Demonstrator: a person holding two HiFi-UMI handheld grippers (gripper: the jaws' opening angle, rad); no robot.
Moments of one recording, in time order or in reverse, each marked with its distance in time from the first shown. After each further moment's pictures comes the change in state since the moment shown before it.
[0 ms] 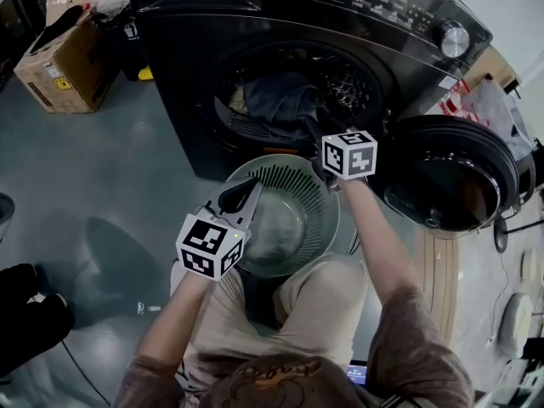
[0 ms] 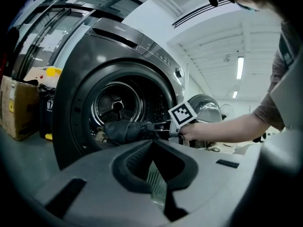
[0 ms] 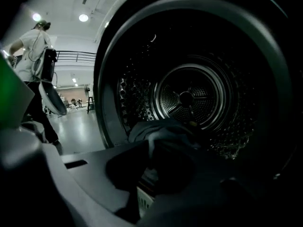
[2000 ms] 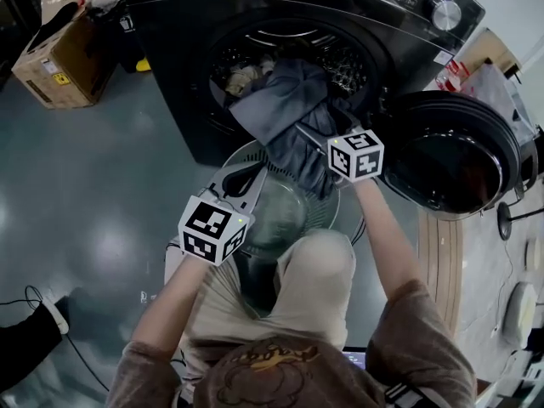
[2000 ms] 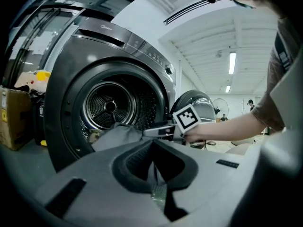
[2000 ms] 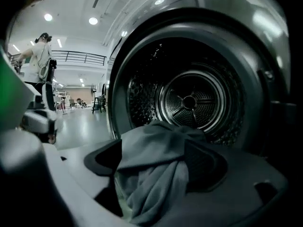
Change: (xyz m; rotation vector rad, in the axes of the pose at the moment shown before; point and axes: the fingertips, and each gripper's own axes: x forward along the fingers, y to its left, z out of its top) left arm 0.001 -0.024 -0.003 0.077 0.030 -0.058; right arm -0.035 0.010 -0.025 -0.070 -0.071 0.040
